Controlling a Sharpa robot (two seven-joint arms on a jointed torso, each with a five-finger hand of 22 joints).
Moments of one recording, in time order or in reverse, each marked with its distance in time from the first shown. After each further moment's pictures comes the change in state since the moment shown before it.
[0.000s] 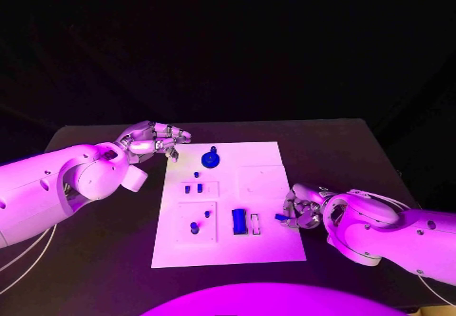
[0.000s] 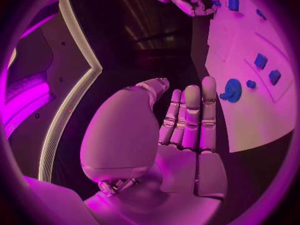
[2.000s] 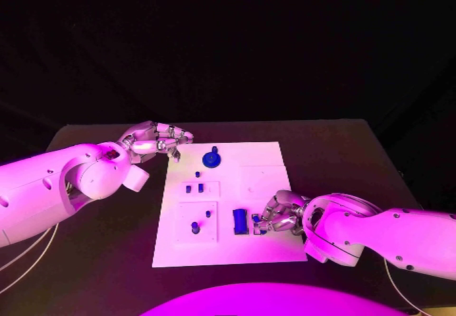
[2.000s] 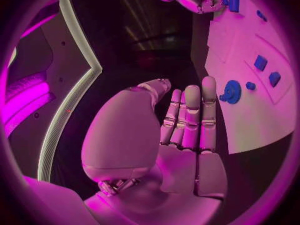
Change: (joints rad) left arm 0.000 0.000 0.000 0.002 0.000 0.007 -0.005; left_hand 0.016 0.016 0.002 -0.007 0.000 0.000 0.000 0.004 0.004 -0.007 0.000 0.000 0.000 0.000 0.000 0.000 -0.002 0.000 0.000 0.000 0.000 -0.003; right arm 0.026 0.113 -0.009 0.011 0.376 -0.044 -0.012; right_hand -0.414 -0.066 0.308 -0.167 0.037 -0.024 -0.005 0.046 -0.154 0.000 0.000 0.013 0.000 0.000 0.000 0.000 -0.001 0.000 -0.003 -0.003 0.011 0.000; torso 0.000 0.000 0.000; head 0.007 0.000
